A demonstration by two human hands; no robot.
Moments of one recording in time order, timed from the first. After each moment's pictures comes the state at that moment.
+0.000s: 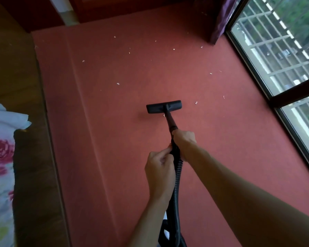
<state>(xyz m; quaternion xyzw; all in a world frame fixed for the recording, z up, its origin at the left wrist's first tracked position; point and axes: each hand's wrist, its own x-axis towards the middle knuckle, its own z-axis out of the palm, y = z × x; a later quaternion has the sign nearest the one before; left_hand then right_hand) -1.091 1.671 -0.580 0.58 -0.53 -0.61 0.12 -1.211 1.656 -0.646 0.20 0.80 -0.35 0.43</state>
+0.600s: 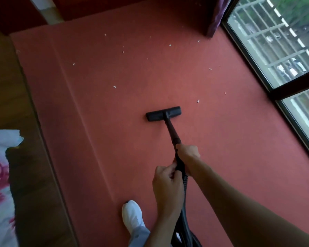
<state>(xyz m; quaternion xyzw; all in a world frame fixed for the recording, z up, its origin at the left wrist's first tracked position) -1.079 1.616 -0.614 0.55 -0.60 -0.59 0.03 -1.193 1.617 -0.683 0.25 0.82 -0.29 0.42</state>
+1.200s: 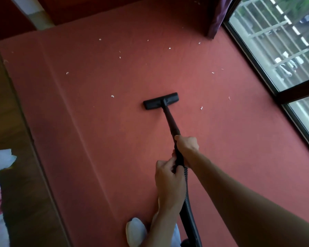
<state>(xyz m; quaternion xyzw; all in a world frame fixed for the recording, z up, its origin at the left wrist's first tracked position) -1.143 1.539 -0.650 0.51 -0.59 -0.62 0.03 -1.259 1.533 -0.712 0.24 0.83 -0.32 0.39</state>
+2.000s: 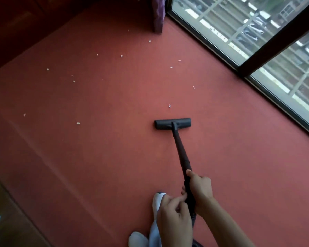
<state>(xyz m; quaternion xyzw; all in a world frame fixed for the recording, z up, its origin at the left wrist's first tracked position) -1.185 1.647 -0.639 0.47 -0.70 -0.53 -0.01 -1.265 1.694 -0.695 0.46 0.68 -0.46 0.33</state>
